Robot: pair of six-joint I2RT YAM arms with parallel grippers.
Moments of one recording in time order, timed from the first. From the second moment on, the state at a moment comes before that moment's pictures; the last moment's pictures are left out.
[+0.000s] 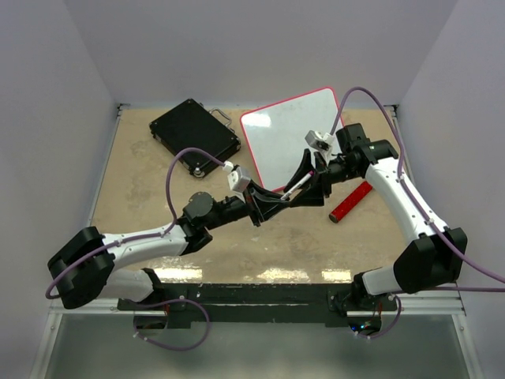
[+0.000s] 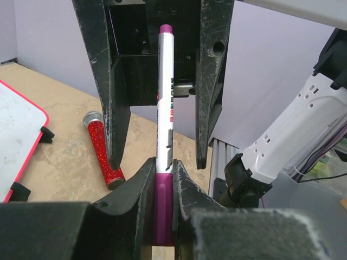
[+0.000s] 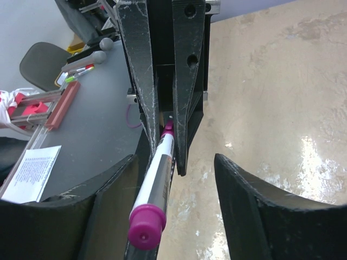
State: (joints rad) left arm -0.94 1.29 0.60 0.96 0.32 -0.43; right arm 0.25 1.42 1.33 -1.16 -1.46 -0.87
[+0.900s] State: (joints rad) left arm -0.94 1.30 0.61 0.95 0.31 -0.41; right arm 0.26 1.37 1.30 -0.97 -1.46 -0.63
